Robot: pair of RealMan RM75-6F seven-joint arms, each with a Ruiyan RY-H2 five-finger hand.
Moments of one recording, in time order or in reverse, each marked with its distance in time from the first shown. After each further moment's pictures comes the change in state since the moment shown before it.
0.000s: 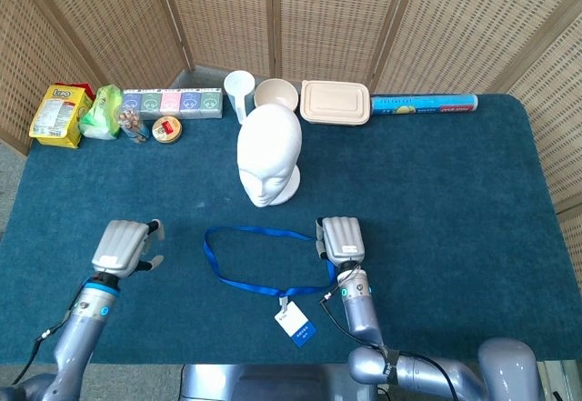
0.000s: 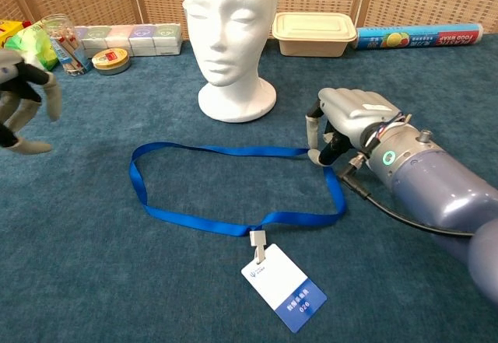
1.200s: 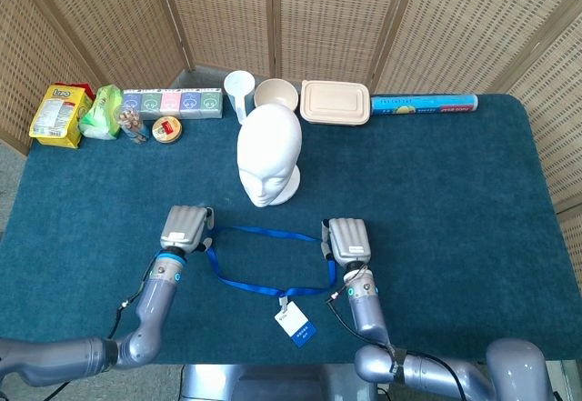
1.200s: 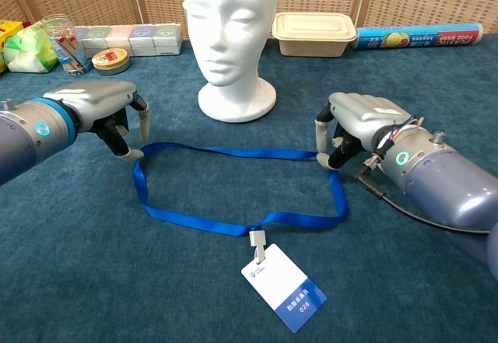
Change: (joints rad) left arm -0.294 -0.315 -0.115 0.224 -0.490 -0.092 0.262; right arm -0.014 0.033 -0.008 -0.007 0.026 -0.029 0.043
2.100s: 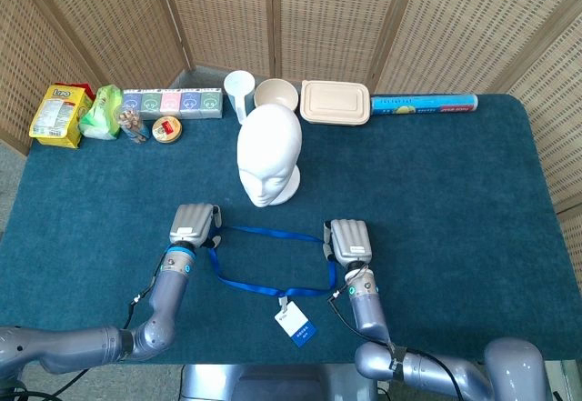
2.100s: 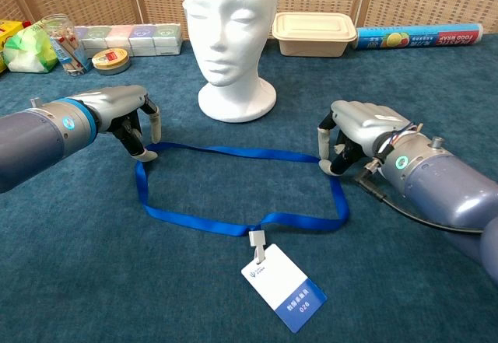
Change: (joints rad) left arm -0.077 -0.043 -0.026 0.070 -0.142 -0.024 -0.046; right arm 0.005 -0.006 -0.002 0.035 0.032 -0.030 0.017
